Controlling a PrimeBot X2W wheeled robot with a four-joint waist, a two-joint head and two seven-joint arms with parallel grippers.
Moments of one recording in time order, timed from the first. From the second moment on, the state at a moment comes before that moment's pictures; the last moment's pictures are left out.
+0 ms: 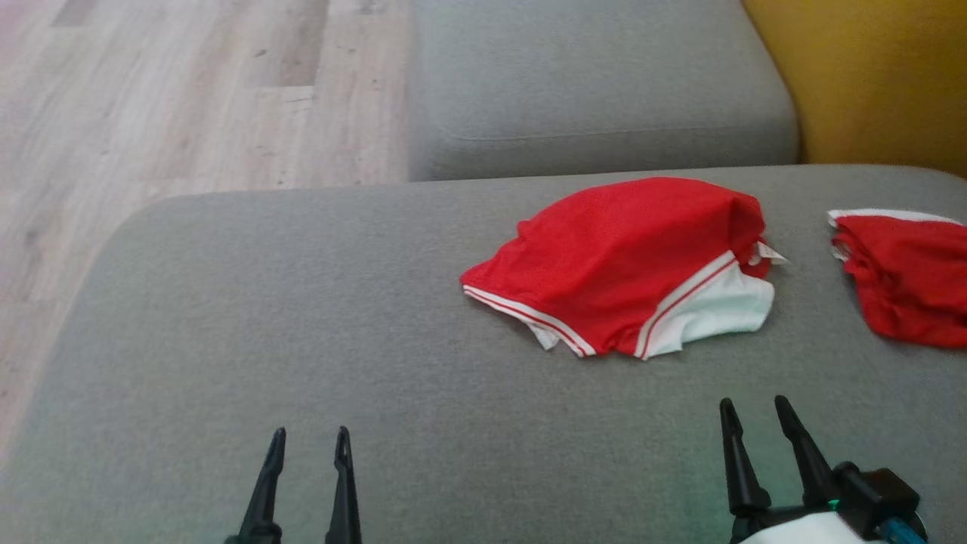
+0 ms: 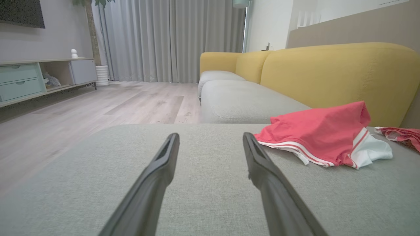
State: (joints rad) left arm 0.22 0.05 -0.25 0.08 -0.14 0.12 -0.26; right arm 0.18 -0.04 0.07 0.21 0.19 0.12 -0.26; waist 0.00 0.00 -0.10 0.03
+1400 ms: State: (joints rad) left arm -0.66 0.04 -0.55 1.01 -0.11 0.06 -0.26; right arm -0.03 -0.04 0.21 0.14 0.22 0.12 -0.26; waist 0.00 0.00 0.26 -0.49
